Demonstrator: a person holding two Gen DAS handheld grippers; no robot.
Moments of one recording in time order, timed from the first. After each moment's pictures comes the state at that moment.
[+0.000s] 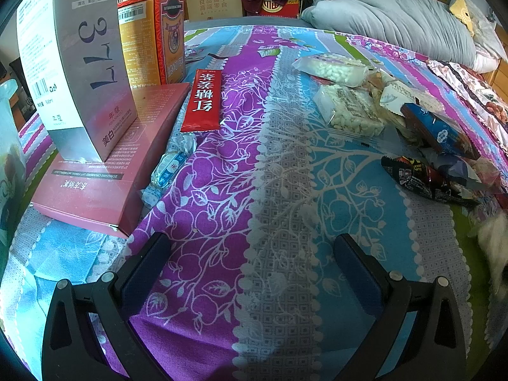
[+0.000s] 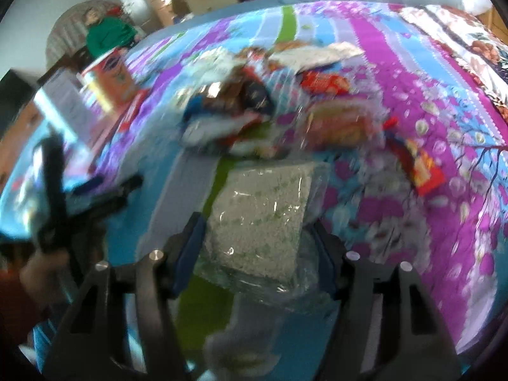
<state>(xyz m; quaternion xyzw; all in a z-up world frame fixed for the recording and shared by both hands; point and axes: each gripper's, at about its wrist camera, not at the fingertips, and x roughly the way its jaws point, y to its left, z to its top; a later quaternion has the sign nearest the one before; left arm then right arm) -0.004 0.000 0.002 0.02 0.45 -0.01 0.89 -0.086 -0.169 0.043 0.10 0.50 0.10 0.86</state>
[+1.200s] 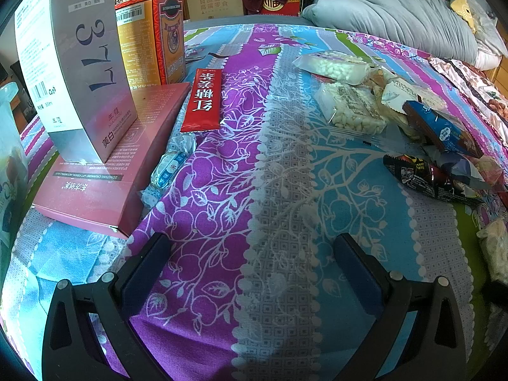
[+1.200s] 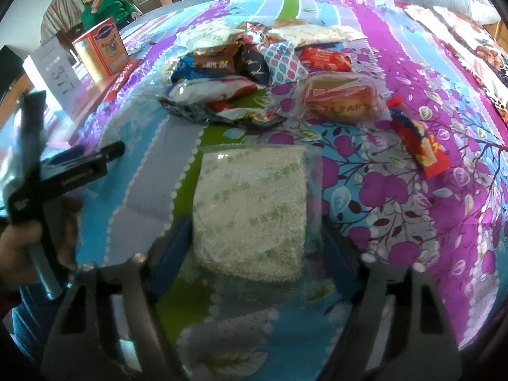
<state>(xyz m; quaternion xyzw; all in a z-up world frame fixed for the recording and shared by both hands) 0.000 -0.003 0.000 0.02 0.45 -0.01 0.89 -0.082 -0.174 0.032 0.08 0.51 0.09 0.85</state>
